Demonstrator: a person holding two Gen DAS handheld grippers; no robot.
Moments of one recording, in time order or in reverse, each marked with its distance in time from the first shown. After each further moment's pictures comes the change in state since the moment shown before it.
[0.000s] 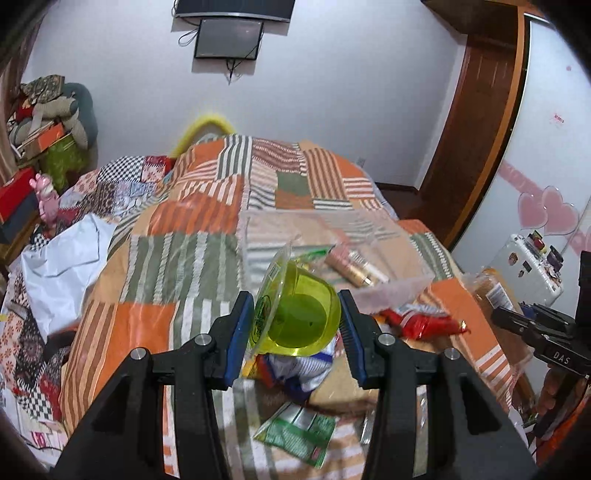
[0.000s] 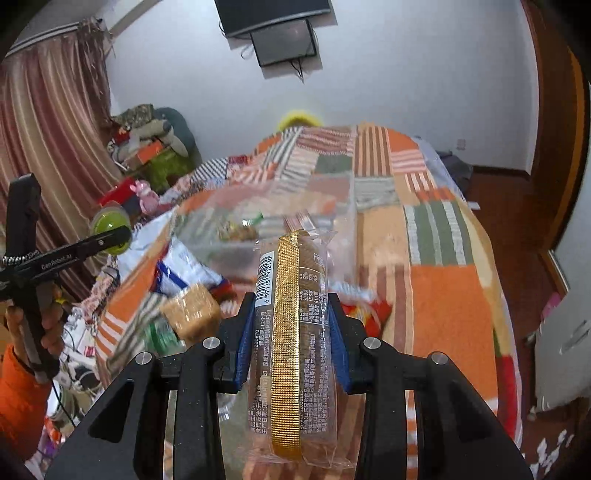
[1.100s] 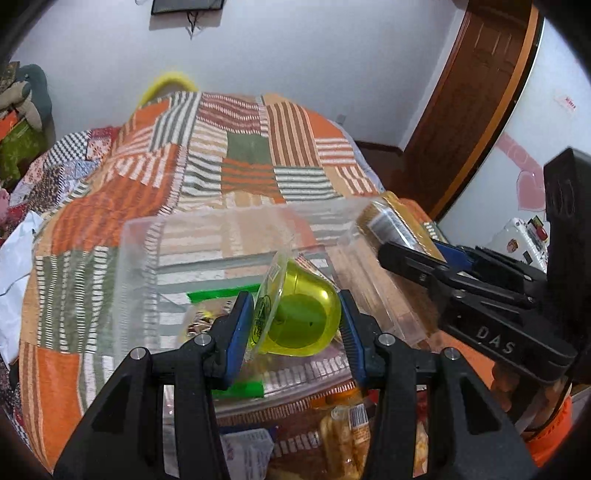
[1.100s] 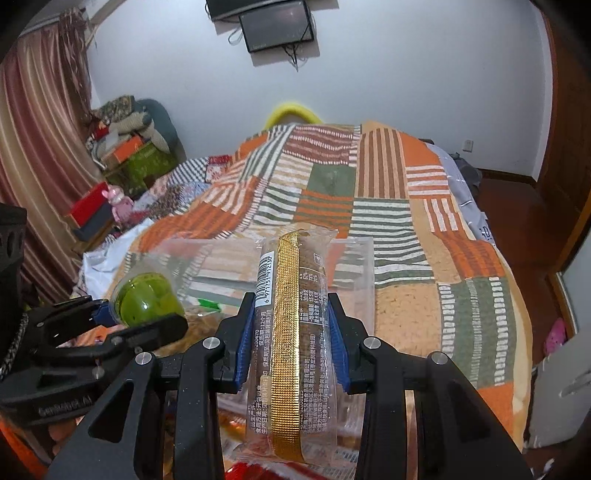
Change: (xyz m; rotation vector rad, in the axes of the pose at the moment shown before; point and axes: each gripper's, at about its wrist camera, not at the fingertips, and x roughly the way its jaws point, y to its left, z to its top) left arm 0.151 -0.052 0.049 0.018 0.212 -0.084; right arm 0.128 -0.018 0.090 -0.022 0.088 -0.039
